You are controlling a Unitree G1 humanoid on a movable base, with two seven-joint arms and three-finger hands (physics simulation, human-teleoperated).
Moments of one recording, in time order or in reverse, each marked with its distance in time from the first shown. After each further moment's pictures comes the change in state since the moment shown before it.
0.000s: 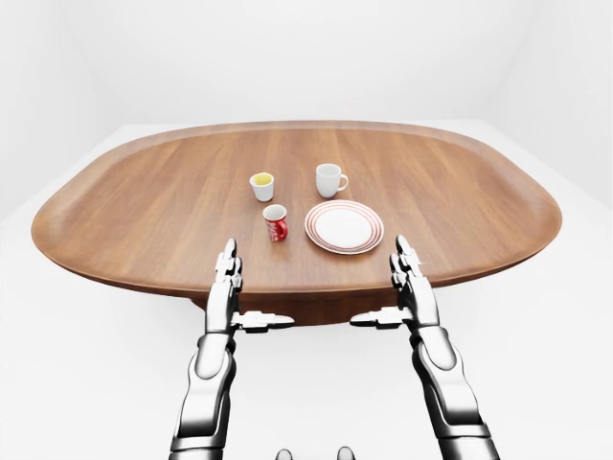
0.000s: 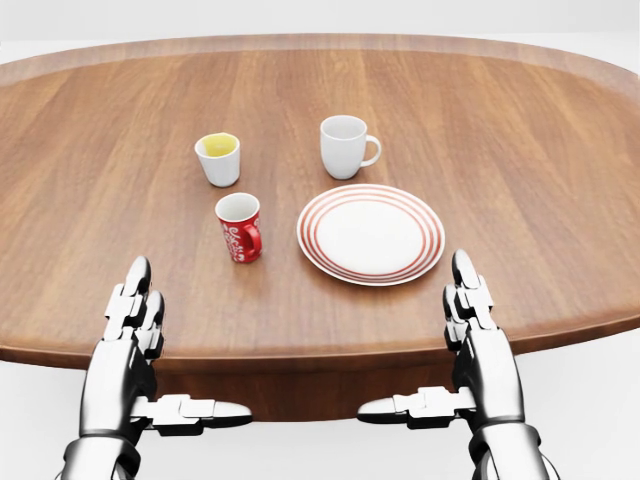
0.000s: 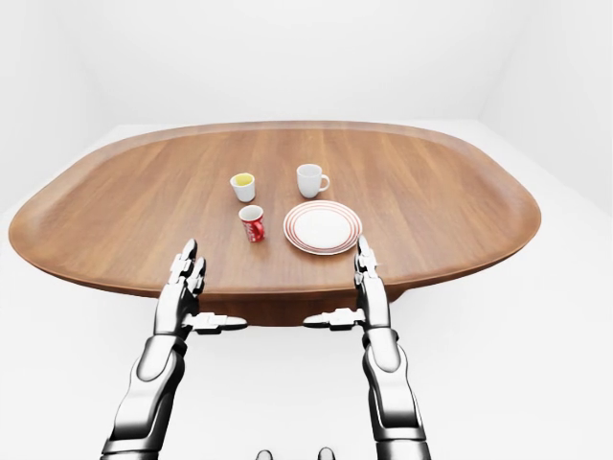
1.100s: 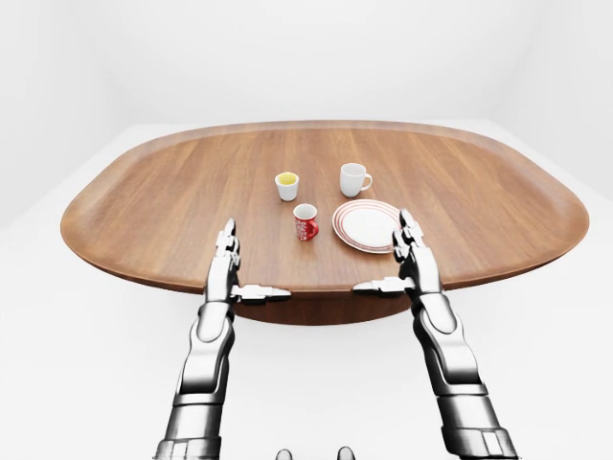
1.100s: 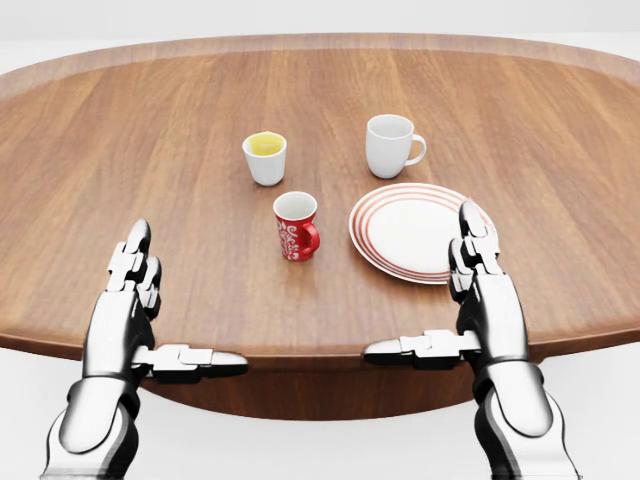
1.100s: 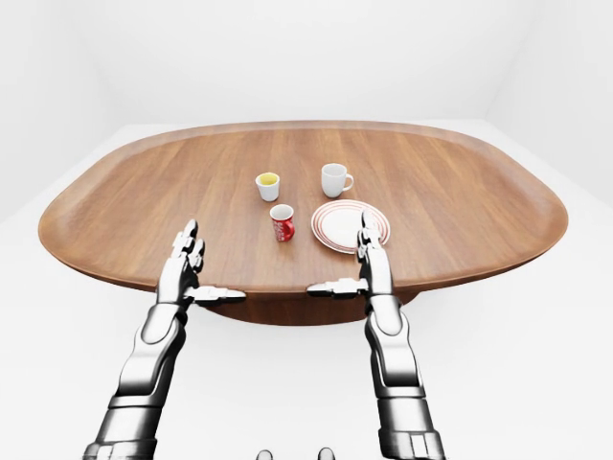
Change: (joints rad) left arm -0.186 0.038 0.034 0.112 0.010 0.089 0.016; right arm -0.182 -0.039 -0.045 0.058 0.040 0.092 -0.011
